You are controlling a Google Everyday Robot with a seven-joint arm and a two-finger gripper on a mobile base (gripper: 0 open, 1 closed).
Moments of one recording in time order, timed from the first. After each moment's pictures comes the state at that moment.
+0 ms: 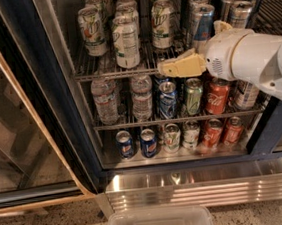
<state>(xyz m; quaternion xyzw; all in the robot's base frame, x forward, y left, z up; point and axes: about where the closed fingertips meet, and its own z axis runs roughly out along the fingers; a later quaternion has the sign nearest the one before) 0.582 -0.130 0.966 -0.28 0.74 0.09 0.61</state>
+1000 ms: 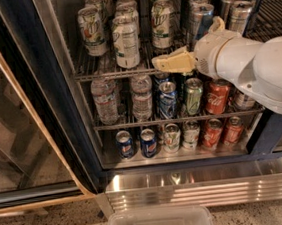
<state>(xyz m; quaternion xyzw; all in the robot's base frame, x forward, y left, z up) 0.616 -0.126 0.962 -0.25 0.72 0.06 0.65</state>
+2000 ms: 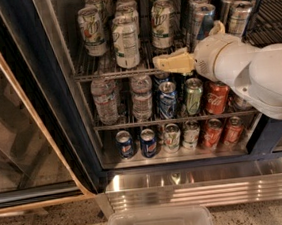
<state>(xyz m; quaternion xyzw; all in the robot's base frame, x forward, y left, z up) 0.623 -0.134 0.956 -0.23 0.72 0.06 0.66</state>
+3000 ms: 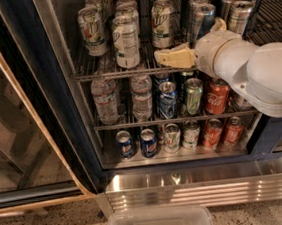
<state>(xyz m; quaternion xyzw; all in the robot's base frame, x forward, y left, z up) 0.635 -0.140 0.962 -0.21 0.71 0.06 0.67</state>
